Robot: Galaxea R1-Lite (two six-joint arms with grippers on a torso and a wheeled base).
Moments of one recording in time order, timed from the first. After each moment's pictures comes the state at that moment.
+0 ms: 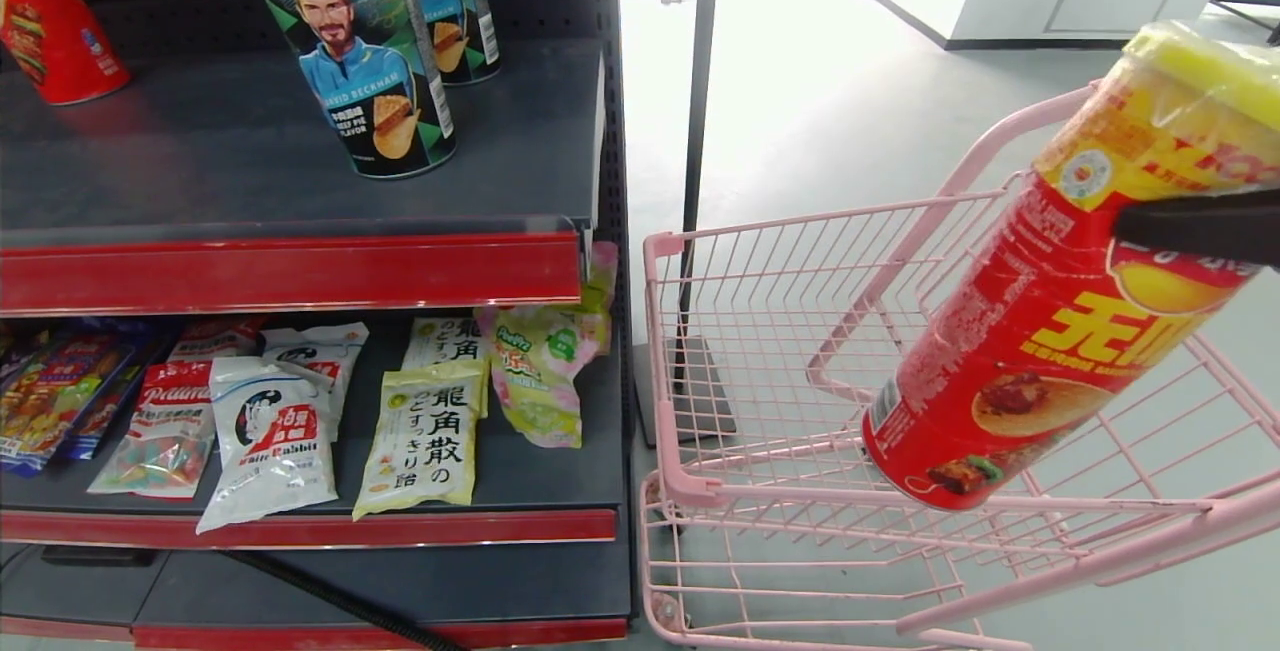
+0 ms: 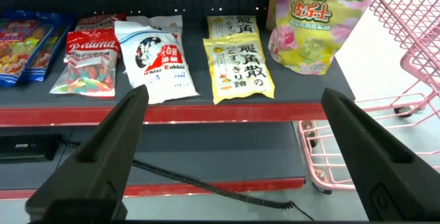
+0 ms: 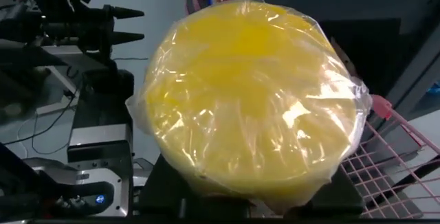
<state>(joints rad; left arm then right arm) 0.00 0.00 0.00 0.00 0.00 -0.01 0.34 1.28 -1.30 0.30 0.98 -0.42</state>
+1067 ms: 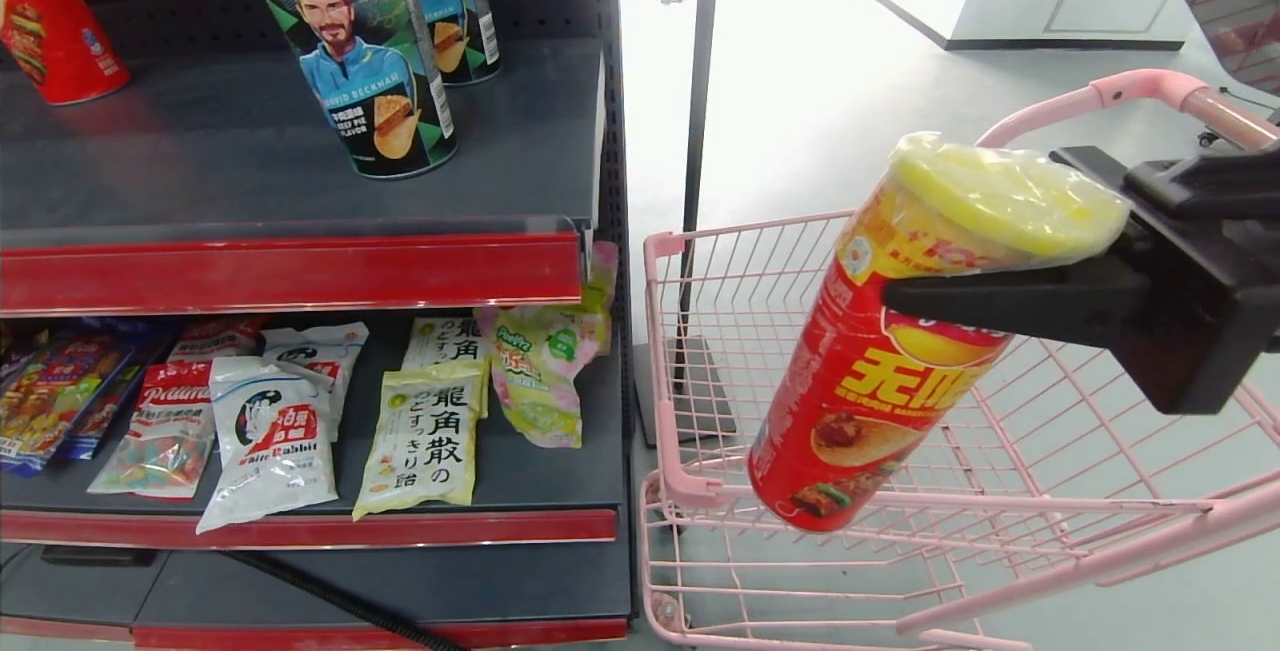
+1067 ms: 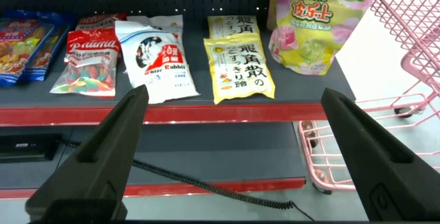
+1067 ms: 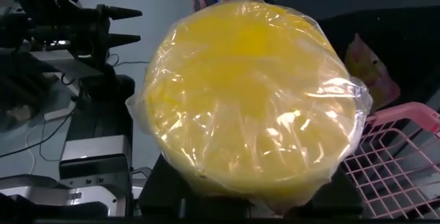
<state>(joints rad) 0.00 0.00 0.00 0.00 0.00 -0.01 0.52 1.38 -1.11 -0.04 0.82 -0.30</state>
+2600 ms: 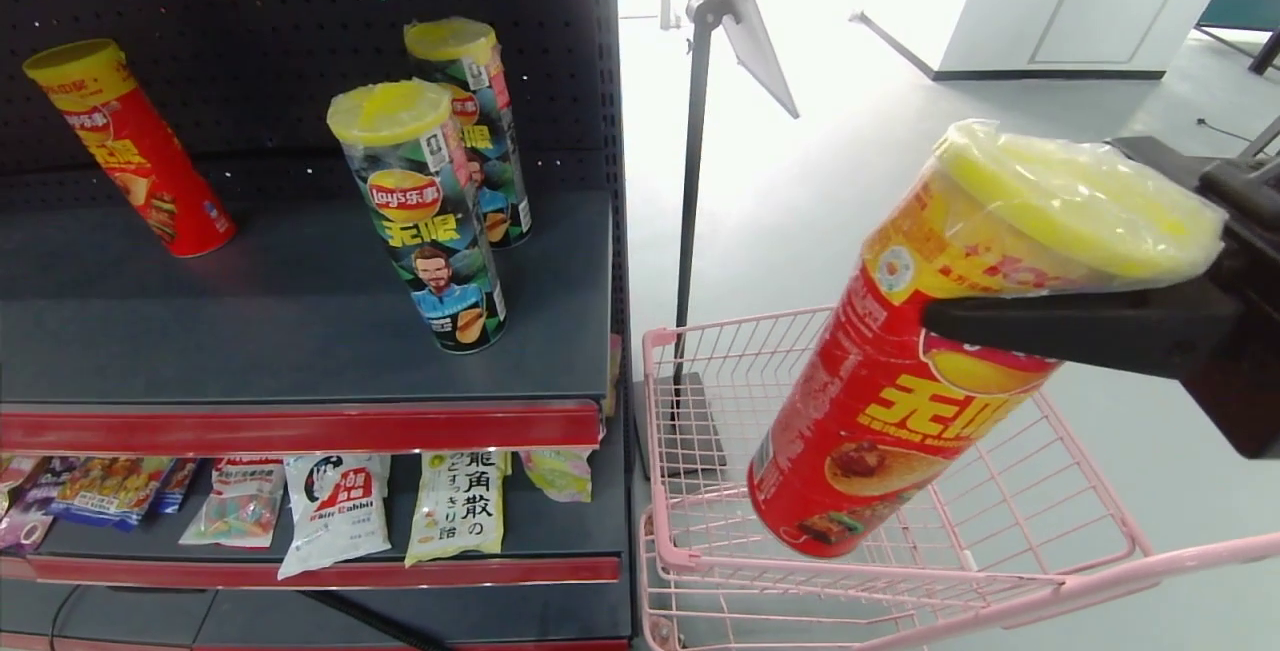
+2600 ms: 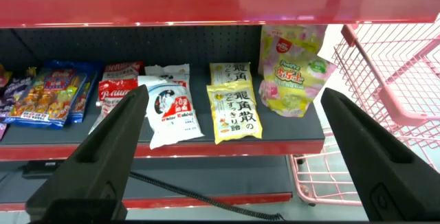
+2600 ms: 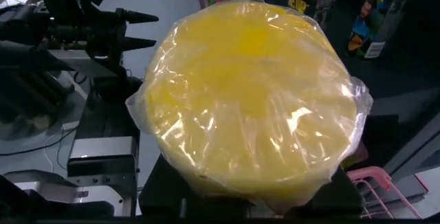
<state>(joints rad) 0.00 0.00 0.00 0.00 0.00 -0.01 0.58 1.32 -1.09 -0.04 0.81 -0.31</state>
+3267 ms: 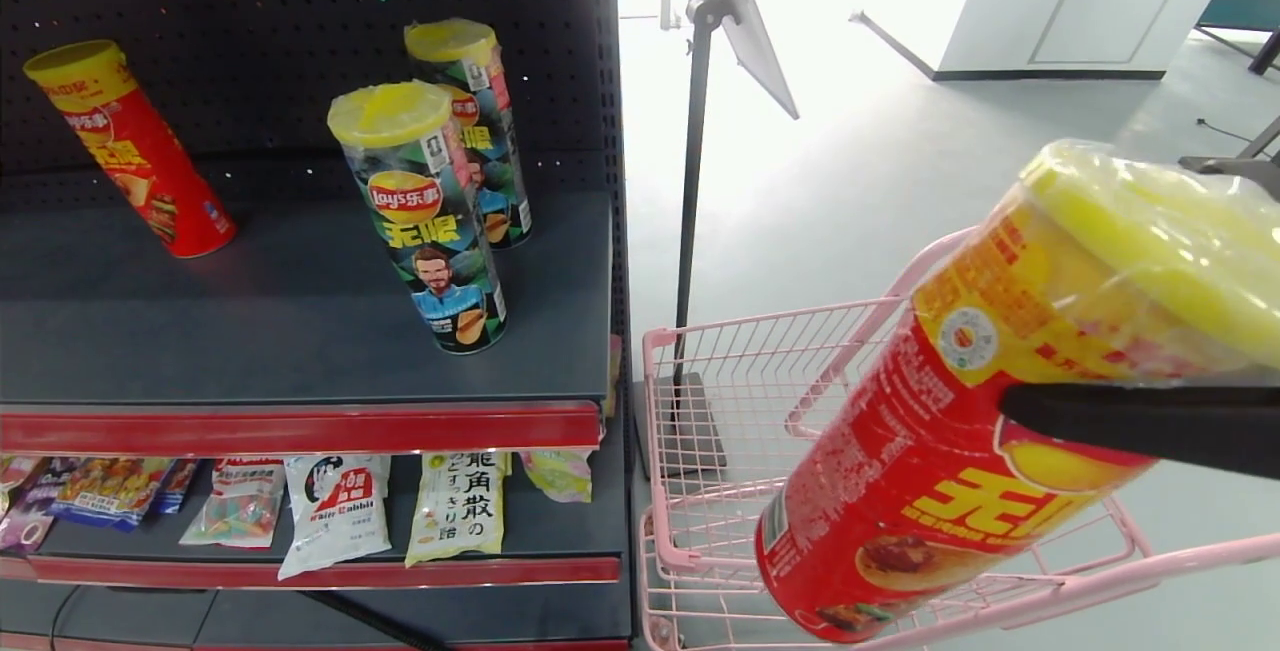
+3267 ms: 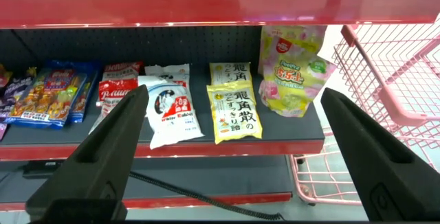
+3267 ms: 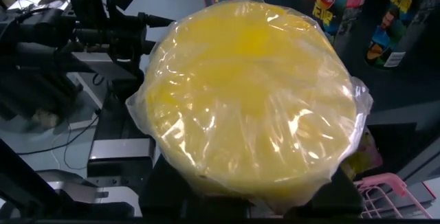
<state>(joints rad) 0.00 0.00 0.00 0.00 0.00 -0.01 0.72 1.22 -1.04 -0.03 0.68 -0.28</state>
